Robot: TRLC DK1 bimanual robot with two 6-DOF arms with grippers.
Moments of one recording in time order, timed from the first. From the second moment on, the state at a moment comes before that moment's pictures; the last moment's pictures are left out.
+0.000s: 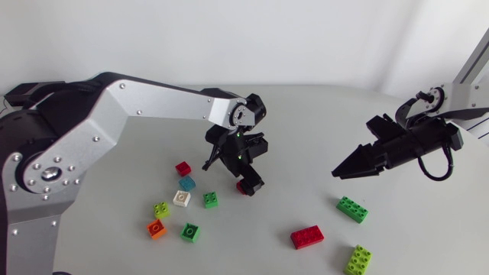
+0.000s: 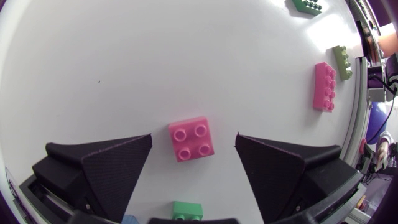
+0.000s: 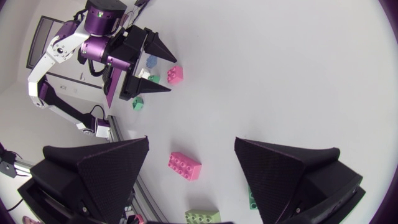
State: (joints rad) left arm -0.66 2.23 1.70 -0.89 0.12 0.39; right arm -0.20 1.81 1.21 -1.11 -0.84 -0.73
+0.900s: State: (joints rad) left arm -0.61 2.20 1.64 -0.89 0.11 0.37; right arm -0.21 1.75 1.15 -1.12 -0.86 -0.77
